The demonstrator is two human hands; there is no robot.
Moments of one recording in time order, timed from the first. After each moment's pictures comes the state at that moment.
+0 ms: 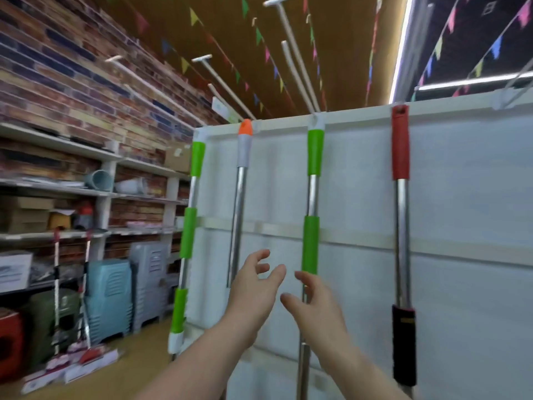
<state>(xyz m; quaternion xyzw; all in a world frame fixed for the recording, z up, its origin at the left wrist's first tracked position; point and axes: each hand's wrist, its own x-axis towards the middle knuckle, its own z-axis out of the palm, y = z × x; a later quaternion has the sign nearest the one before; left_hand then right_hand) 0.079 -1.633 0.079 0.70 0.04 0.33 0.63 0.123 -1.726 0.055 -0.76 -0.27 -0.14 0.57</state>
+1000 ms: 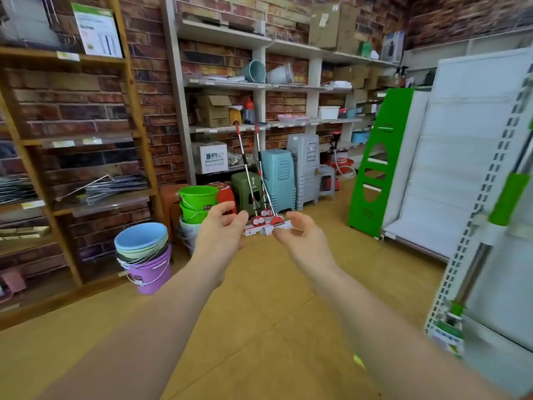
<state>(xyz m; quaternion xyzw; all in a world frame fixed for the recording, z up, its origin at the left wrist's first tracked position) -0.210 -1.118 -0.053 0.64 0.34 0.43 0.55 -0.109 -1.196 -0.072 -0.69 -0.36 0.18 0.61</state>
